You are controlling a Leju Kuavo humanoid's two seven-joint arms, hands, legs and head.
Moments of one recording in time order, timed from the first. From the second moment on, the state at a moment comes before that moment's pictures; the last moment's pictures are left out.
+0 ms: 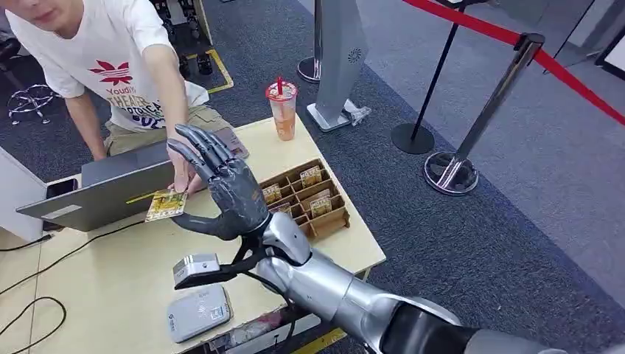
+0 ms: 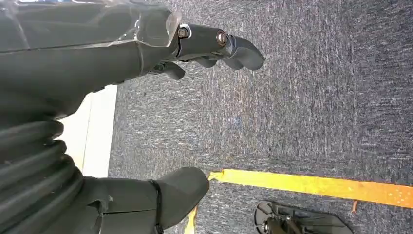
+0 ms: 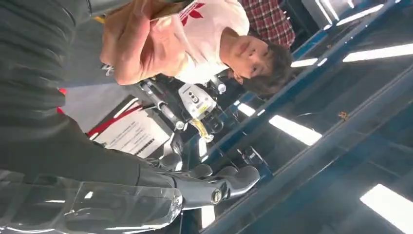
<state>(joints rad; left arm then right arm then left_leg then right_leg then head) -0.09 -0.13 1.09 -0.19 -1.18 0.26 0.11 -0.49 0.06 0.59 -1.19 0.72 -0.68 -0.45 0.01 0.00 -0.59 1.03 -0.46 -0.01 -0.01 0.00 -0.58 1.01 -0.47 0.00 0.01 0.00</state>
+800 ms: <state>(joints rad) -0.08 -0.13 1.10 -0.19 -1.15 0.28 0.09 -0.56 0.07 0.60 -1.01 0.66 -0.68 -0.53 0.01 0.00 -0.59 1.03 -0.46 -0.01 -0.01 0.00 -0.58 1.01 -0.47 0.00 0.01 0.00</state>
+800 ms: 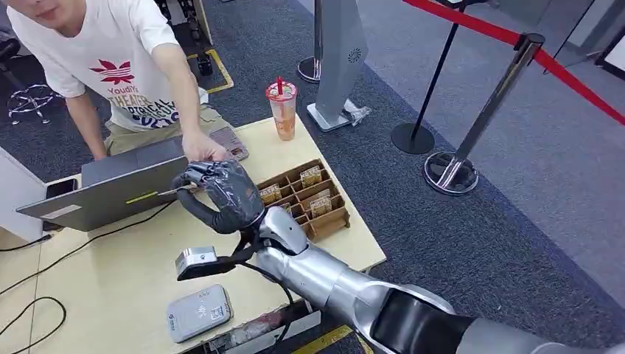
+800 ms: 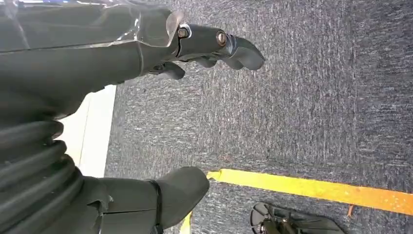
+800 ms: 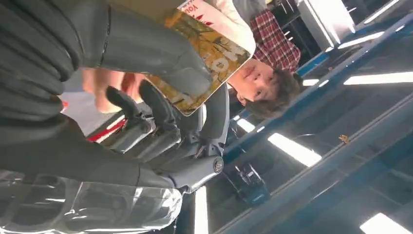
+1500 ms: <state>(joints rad) -0.08 -0.13 1.10 -0.19 -1.16 0.27 0.09 -0.54 0.06 0.61 -1.08 0.24 -0.35 -0.55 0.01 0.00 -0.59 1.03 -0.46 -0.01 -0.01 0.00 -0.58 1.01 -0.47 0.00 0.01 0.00</state>
